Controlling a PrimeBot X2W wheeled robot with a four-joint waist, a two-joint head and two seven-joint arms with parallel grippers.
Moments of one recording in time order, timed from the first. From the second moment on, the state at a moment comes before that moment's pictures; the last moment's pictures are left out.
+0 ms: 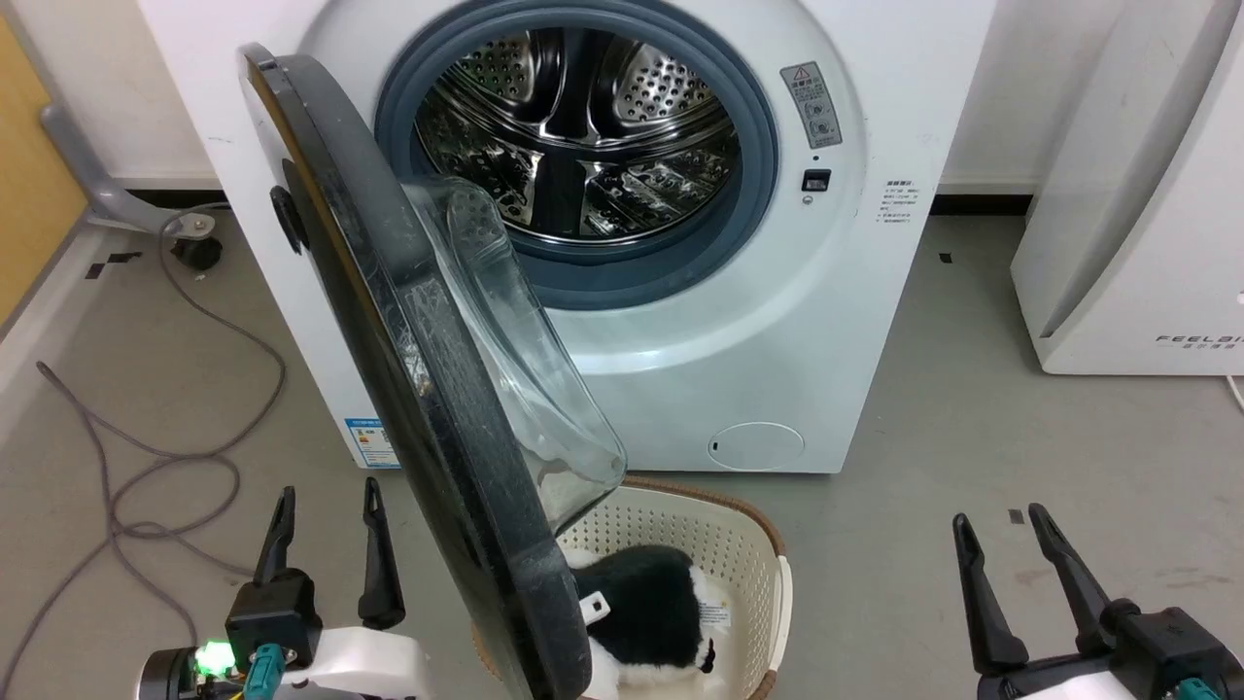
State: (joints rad) left arm -0.01 0.05 0.00 0.14 -0.04 0.14 -0.26; right arm 0.08 -0.06 -0.02 0.06 0.10 0.13 -0.26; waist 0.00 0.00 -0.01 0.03
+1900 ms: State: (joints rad) left arm 0.02 0.12 -0.64 -0.14 0.06 -0.01 -0.26; right arm 0.10 -0.05 -0.04 0.04 0.14 0.13 -0.26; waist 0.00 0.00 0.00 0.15
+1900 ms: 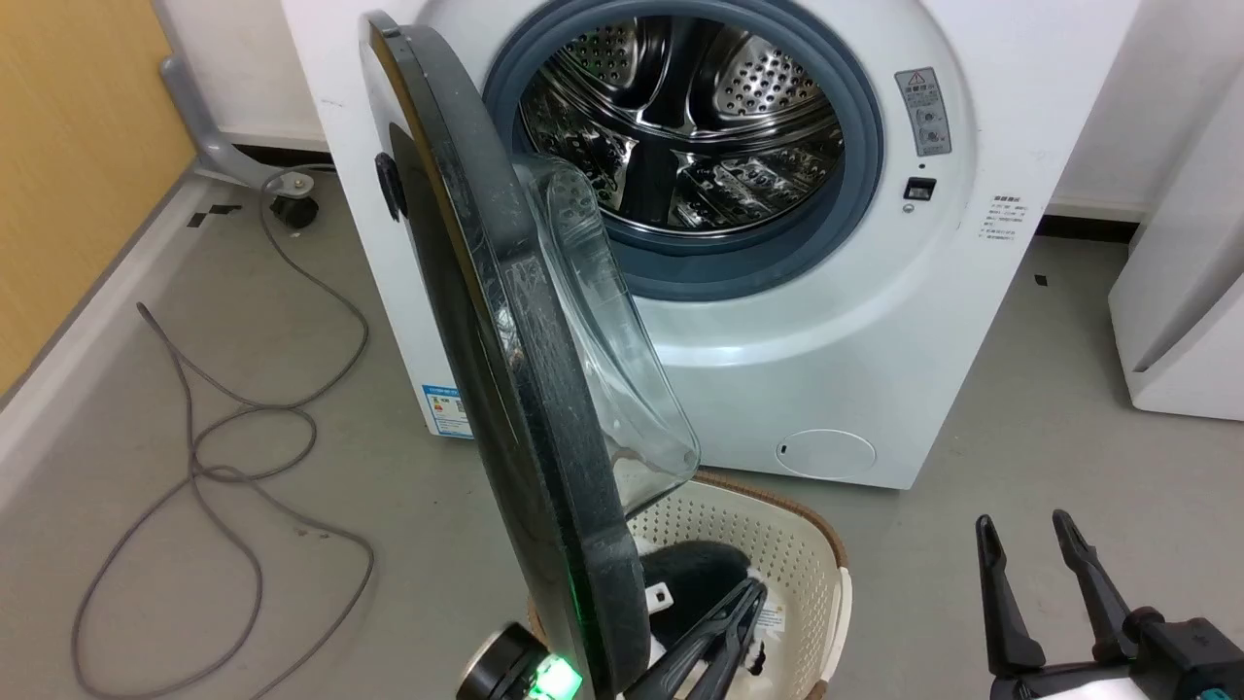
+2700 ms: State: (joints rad) left arm 0.02 0.12 -0.60 0.00 0.00 0.07 -0.26; right arm 0.10 -0.05 -0.04 0.05 0.15 0.13 -0.26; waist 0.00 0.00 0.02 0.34
